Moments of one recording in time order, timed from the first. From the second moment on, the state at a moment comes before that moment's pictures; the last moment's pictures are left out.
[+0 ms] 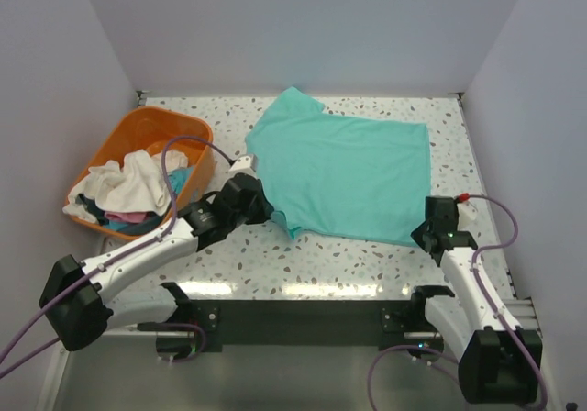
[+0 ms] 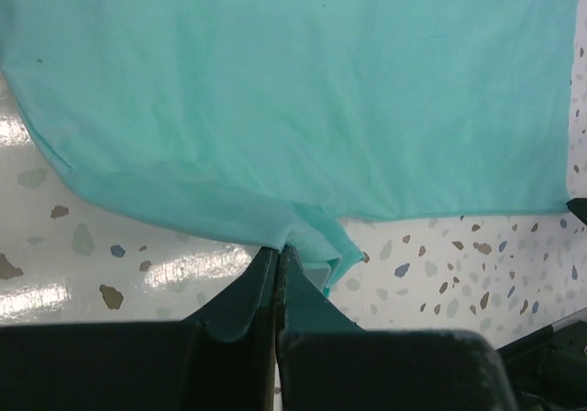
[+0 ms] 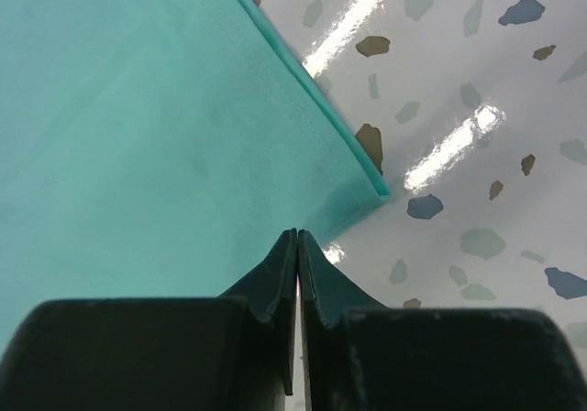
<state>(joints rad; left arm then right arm) -0.79 1.14 0.78 -0.34 -0.24 -0.79 -0.01 0.85 0.43 -0.57 0.33 0.80</state>
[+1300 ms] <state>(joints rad) -0.68 1.24 0.87 -0.29 -0.19 -0.71 -0.01 1.01 0.49 -0.53 0.31 0.77</state>
